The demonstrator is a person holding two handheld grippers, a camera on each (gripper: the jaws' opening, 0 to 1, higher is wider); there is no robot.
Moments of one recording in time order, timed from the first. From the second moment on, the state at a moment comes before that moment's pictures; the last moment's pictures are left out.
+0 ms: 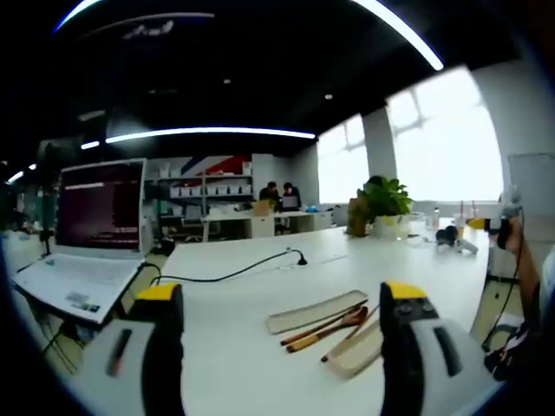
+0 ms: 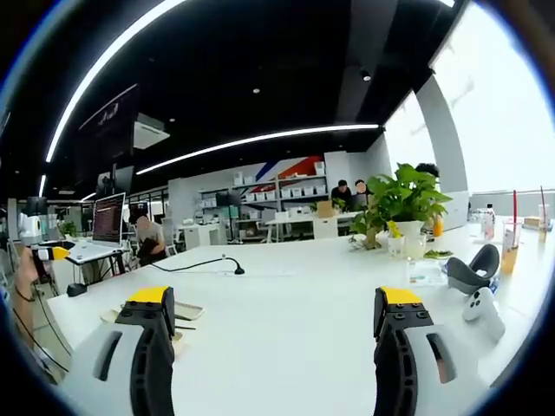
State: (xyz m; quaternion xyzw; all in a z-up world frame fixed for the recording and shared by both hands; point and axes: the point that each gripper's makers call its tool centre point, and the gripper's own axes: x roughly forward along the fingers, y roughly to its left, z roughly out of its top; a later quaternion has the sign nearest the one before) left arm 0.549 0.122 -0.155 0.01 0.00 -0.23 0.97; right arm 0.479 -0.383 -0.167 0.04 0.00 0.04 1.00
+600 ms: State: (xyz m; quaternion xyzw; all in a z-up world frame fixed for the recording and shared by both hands) left arm 0.551 0.122 -0.157 0.01 0.00 -0.23 0.97; right arm 0.480 -0.386 -0.169 0.05 0.01 0.03 1.00
